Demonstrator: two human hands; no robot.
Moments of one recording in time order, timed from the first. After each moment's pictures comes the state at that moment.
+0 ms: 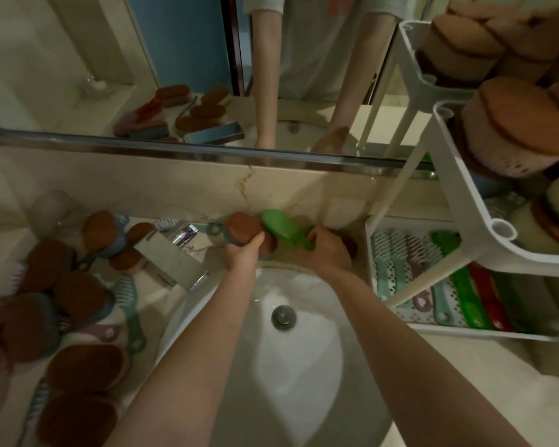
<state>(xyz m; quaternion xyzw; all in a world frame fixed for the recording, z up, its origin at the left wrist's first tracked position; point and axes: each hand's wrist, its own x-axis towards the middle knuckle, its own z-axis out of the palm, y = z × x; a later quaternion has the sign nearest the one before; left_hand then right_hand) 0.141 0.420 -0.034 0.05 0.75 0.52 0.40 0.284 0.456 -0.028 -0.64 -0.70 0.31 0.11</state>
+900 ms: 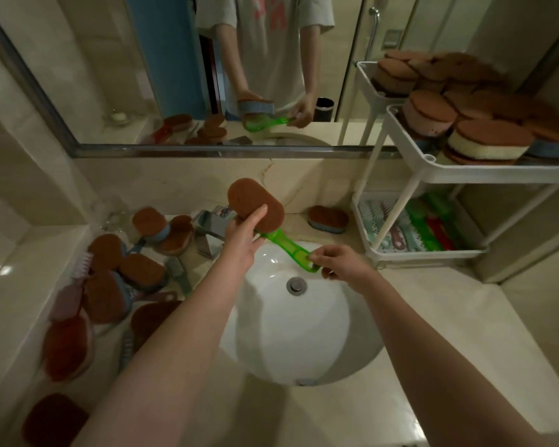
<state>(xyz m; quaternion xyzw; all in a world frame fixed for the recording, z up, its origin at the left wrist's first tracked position) 0.094 0.282 0.070 0.15 0.49 0.61 0.60 0.293 0.282 0.040 -0.57 -0.55 0.57 0.22</state>
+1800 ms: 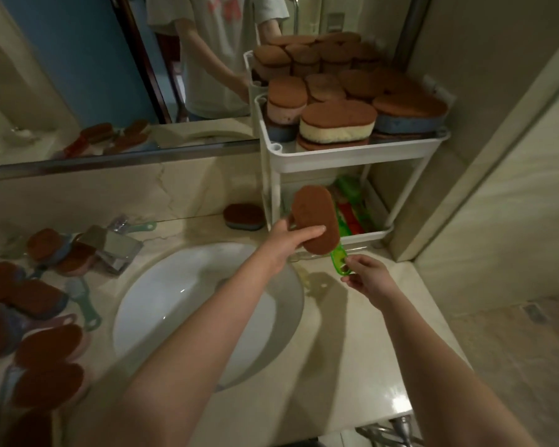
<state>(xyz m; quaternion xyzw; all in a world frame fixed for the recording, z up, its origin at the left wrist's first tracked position) 0.363 0.295 0.082 0.39 0.48 0.41 0.67 0.551 0.269 0.003 -0.62 -0.29 0.60 0.42</state>
